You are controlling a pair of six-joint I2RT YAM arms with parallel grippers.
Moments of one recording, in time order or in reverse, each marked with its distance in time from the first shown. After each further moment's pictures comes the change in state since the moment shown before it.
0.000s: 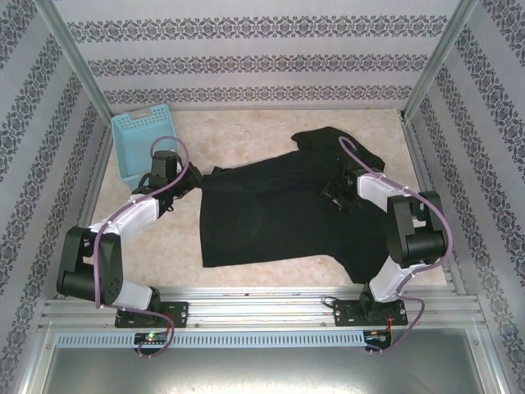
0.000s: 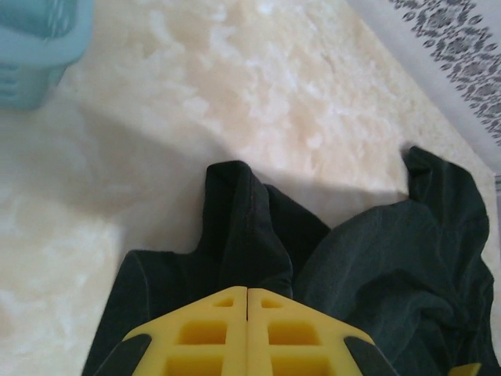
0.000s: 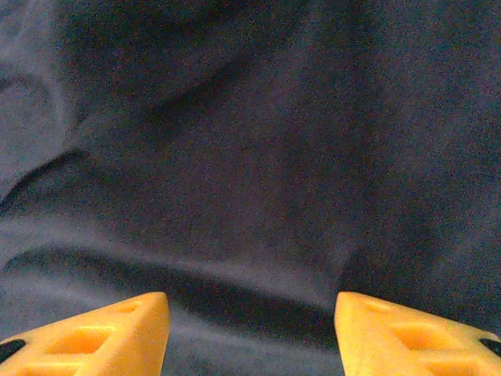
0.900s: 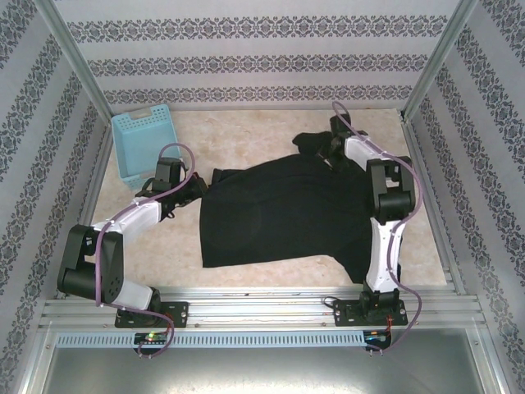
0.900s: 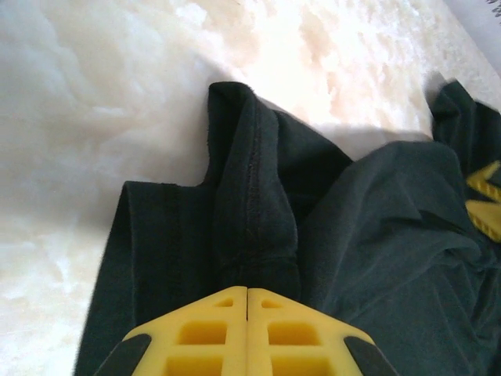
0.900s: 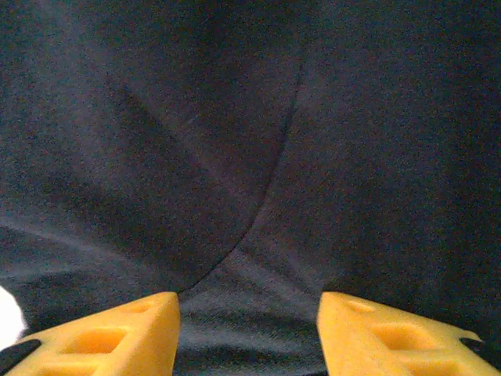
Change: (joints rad) left arm -0.023 0.014 -0.045 -0.035 0.082 0.067; right arm -0.040 0.465 0.588 -0.049 0.027 0.023
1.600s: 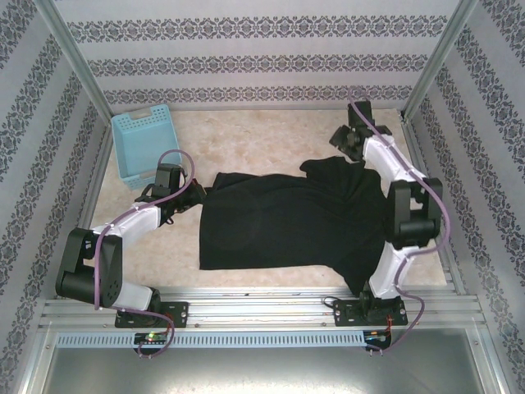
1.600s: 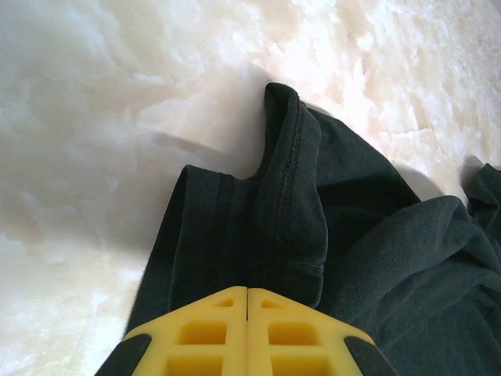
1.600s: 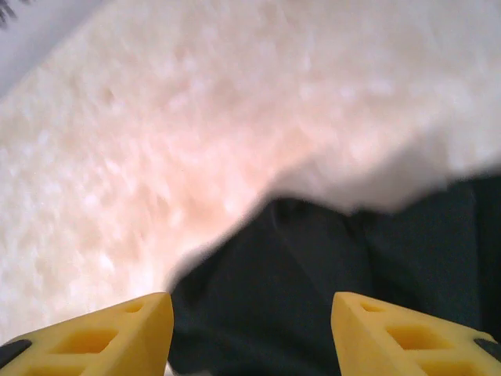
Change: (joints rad) left arm 0.000 -0.024 -0.050 -0.005 -0.023 0.005; right arm -0.037 -0.238 0.014 -0.031 0.099 -0.158
